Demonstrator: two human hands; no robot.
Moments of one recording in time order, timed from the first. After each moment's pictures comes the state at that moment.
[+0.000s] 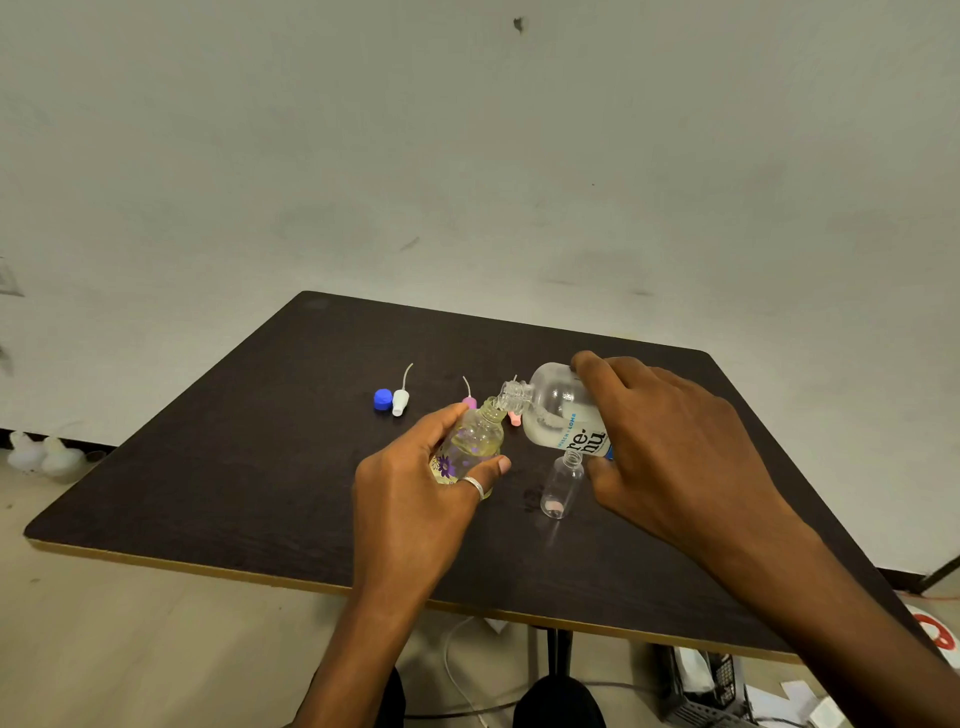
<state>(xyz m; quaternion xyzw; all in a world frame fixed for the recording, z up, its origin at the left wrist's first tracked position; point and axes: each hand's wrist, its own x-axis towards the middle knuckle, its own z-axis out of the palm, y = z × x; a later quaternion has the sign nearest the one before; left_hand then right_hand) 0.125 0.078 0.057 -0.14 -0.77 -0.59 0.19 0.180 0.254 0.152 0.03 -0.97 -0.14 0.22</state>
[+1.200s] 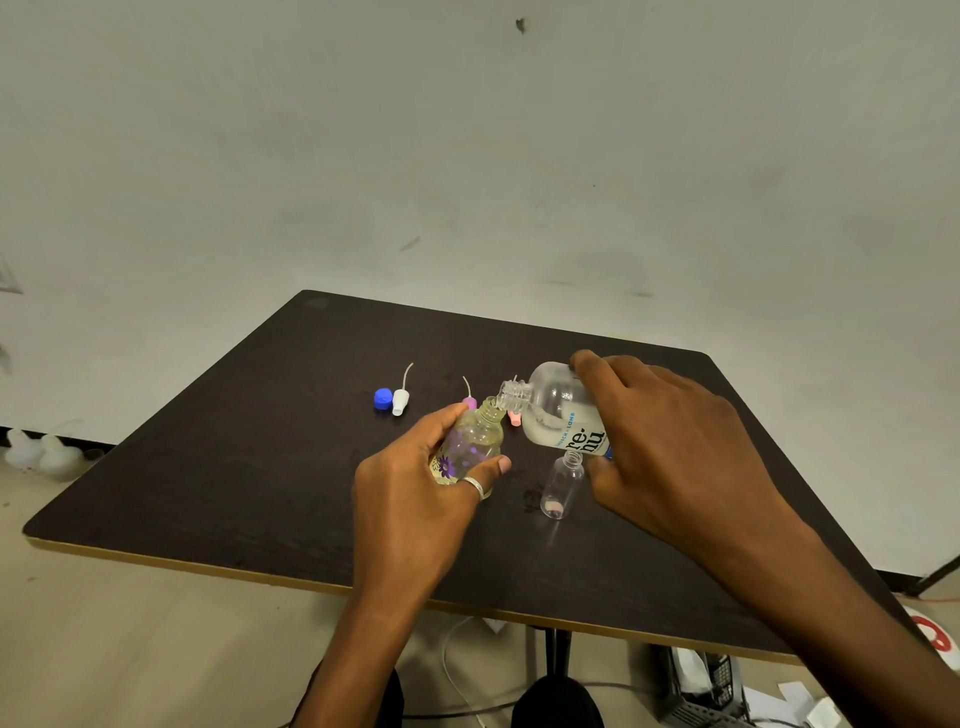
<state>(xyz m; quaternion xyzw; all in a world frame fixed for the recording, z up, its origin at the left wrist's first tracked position) 0.125 0.077 0.055 -0.14 -0.78 -0.58 0.20 0.181 0.250 0.156 0.03 -0.97 -0.14 0.21</state>
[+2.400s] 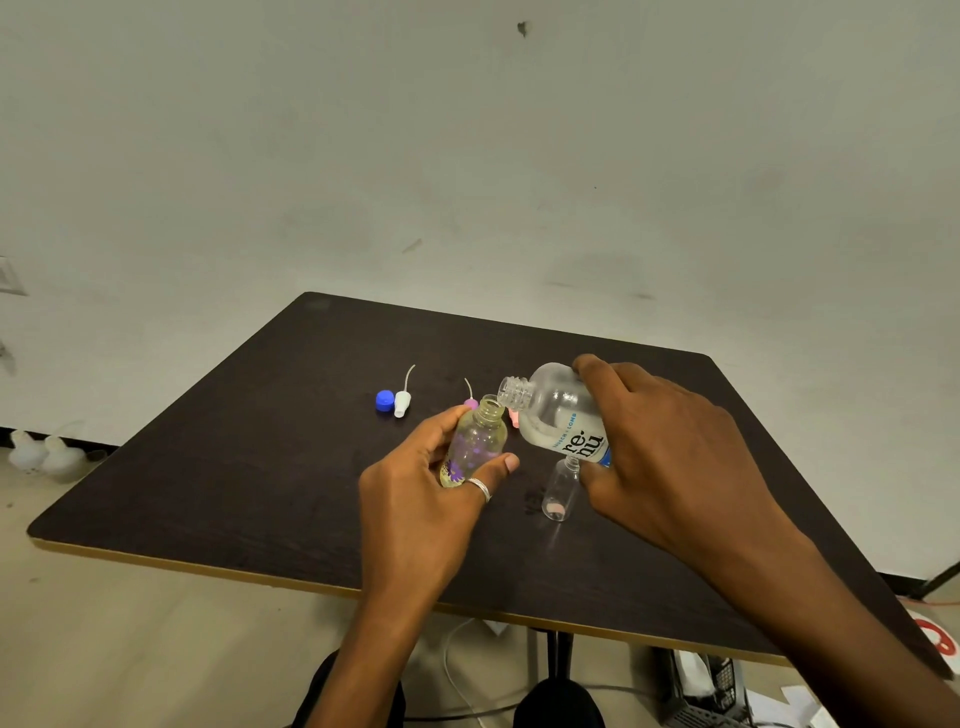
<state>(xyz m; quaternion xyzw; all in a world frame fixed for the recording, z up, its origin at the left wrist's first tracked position) 0.127 0.082 0.051 -0.12 -0.74 -0.63 0.18 0.182 0.249 0.152 0.03 -0.97 -0.10 0.21</state>
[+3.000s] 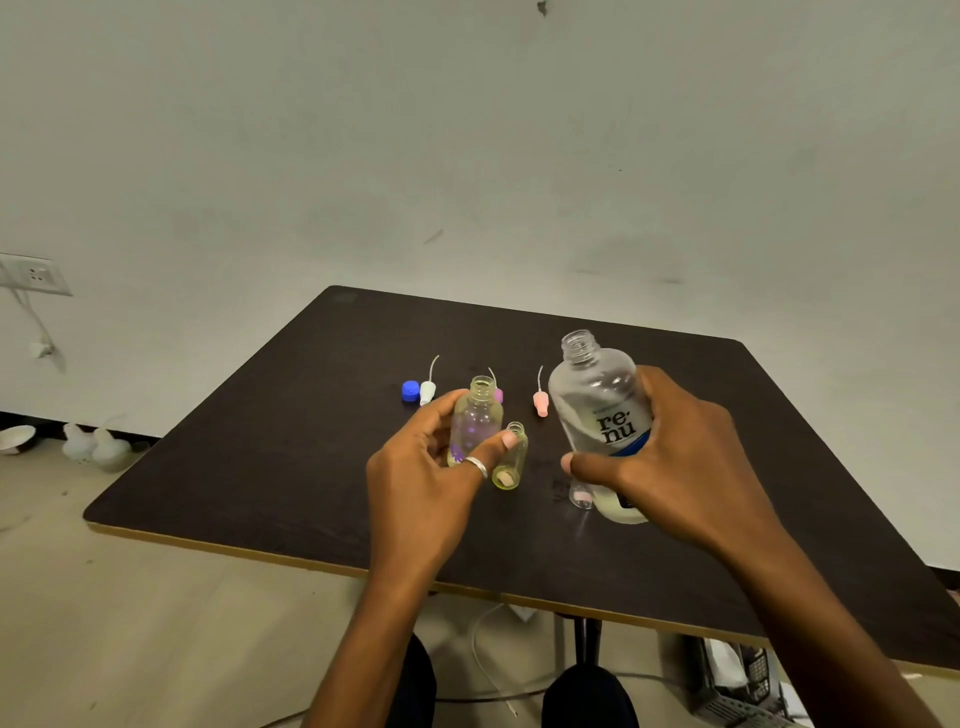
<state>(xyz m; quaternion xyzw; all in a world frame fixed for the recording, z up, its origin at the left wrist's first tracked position) 0.113 0.067 0.042 -0.12 -0.72 -0.67 0.16 0.175 0.256 0.119 -0.04 -0.94 0.26 0.21</state>
